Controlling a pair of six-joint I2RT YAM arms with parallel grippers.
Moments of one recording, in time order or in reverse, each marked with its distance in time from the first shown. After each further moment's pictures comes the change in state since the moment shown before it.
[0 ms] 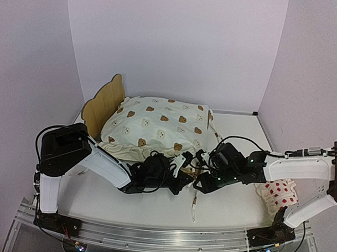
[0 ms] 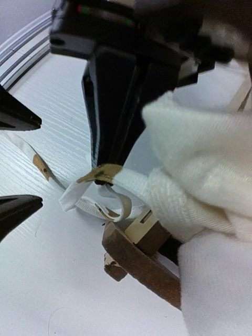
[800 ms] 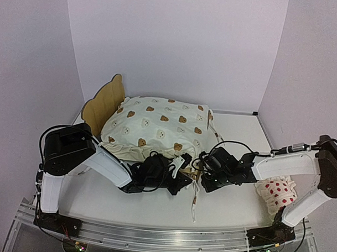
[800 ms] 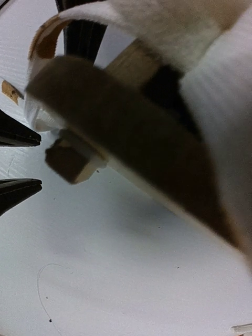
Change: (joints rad) left arm 0.024 0.031 0.000 0.006 0.055 0.003; right arm -0.035 0.150 -0.004 0.039 0.208 -0.024
